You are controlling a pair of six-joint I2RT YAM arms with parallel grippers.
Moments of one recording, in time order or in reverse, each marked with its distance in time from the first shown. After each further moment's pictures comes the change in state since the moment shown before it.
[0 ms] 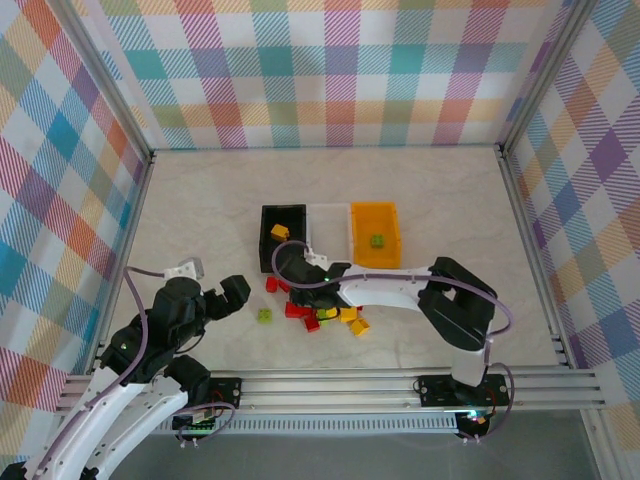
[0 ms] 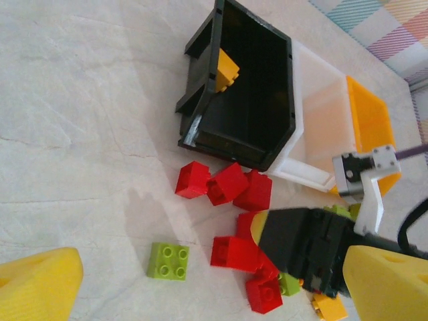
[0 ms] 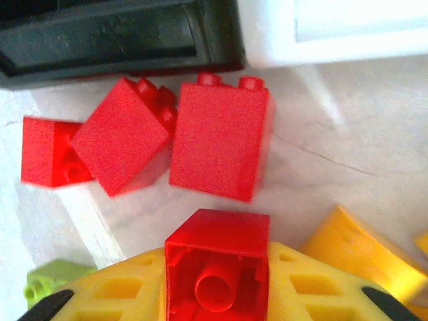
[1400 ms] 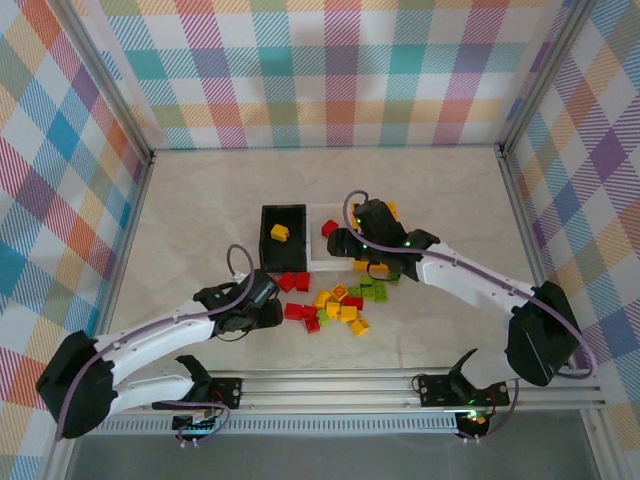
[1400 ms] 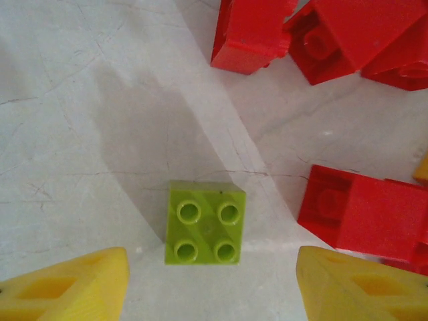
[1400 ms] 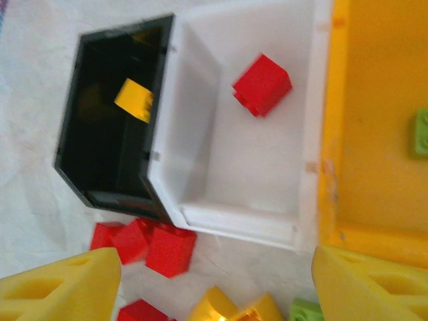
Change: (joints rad) left arm -0.211 0.687 -0.092 0.222 0.000 -0.019; right arm -0.382 -0.414 -0.154 0.020 -0.180 -0.384
